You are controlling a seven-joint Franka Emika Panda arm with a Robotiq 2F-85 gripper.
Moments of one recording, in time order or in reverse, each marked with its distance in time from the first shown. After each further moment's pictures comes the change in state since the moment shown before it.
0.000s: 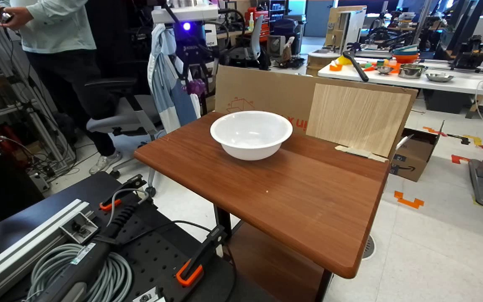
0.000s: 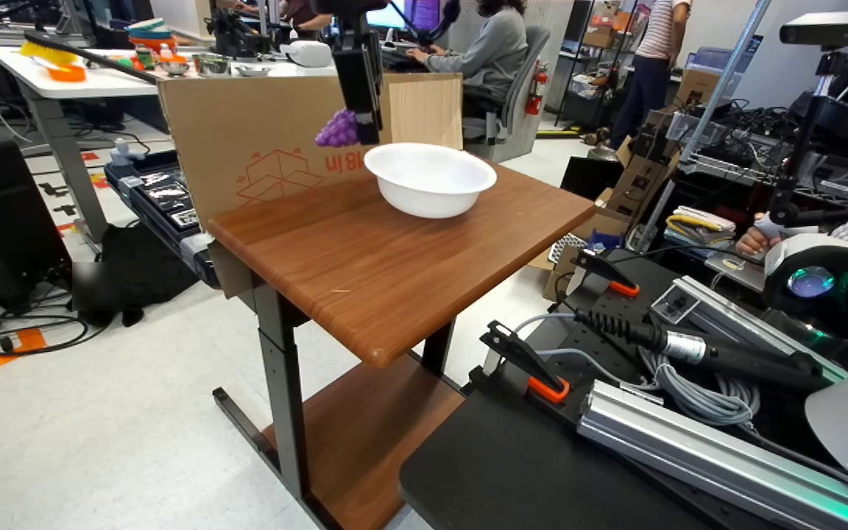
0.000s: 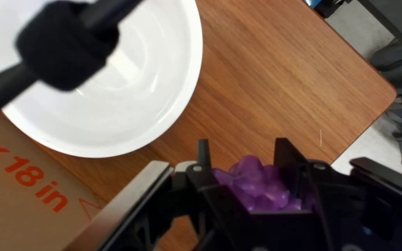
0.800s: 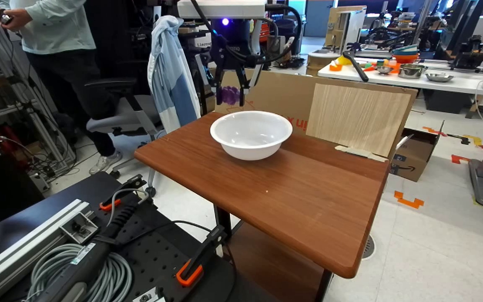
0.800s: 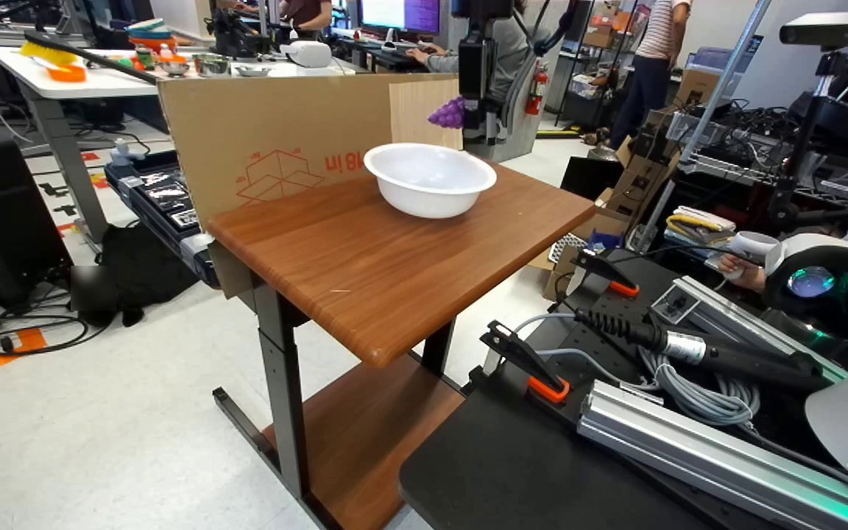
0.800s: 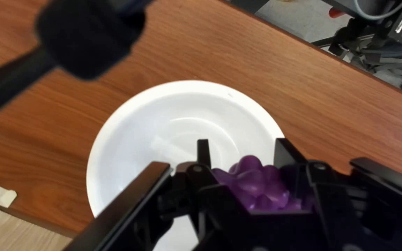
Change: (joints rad) arm -0.181 -0.181 -0.123 -0.244 0.162 0.105 -0.094
